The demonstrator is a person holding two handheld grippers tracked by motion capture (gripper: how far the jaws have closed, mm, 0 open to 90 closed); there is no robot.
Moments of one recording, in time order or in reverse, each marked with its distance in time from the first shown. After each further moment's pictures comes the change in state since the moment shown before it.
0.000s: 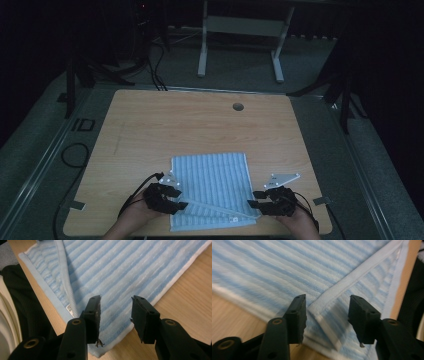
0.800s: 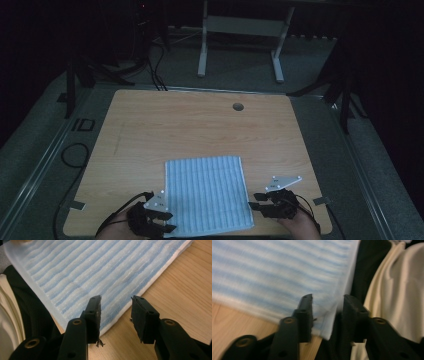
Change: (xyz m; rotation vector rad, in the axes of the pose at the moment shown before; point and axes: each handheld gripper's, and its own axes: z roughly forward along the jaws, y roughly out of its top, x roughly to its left) left arm -0.034 -0.035 -0.057 0.024 -0.062 0.074; right arm 0.005 -0.003 -0.004 -0.010 -0.004 0.003
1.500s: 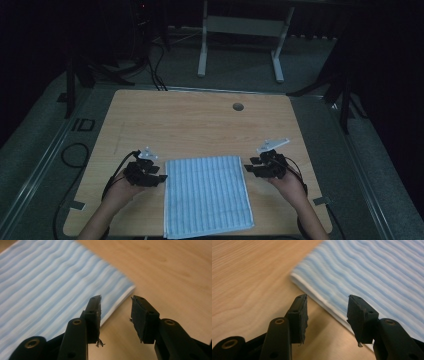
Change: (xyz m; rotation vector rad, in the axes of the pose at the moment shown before) left arm 0.116 0.023 0.004 -0.087 0.266 -0.250; right arm -0.066 0.074 0.024 -0.012 -0.127 -0.024
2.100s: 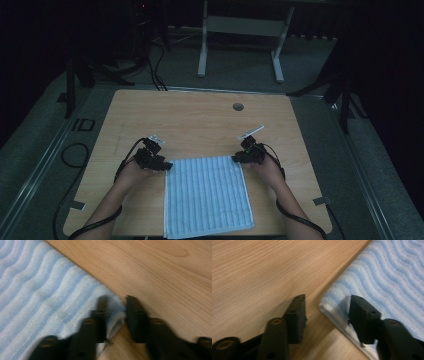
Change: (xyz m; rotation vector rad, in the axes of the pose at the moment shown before) left arm 0.035 0.031 0.046 0.078 -0.051 -0.062; right arm -0.035 0.028 0.089 0.140 0.058 0.091
